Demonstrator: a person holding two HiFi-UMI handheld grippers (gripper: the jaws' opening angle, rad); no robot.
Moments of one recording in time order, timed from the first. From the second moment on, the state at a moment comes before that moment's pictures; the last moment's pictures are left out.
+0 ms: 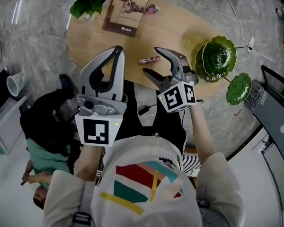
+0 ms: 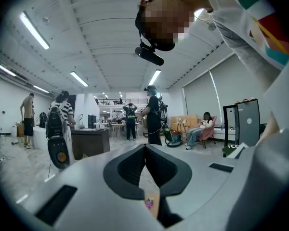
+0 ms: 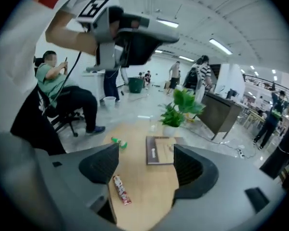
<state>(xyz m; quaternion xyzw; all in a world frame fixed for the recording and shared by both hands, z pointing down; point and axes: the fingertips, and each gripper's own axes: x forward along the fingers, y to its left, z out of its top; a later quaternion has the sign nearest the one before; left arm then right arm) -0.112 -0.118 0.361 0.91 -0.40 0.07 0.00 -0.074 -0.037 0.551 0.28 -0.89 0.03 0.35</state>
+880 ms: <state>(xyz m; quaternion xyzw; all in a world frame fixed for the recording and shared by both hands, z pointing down) -0.142 -0.097 0.462 0.89 -0.44 0.11 0.07 -0.076 0.032 0.808 0.05 -0.82 0.07 0.56</state>
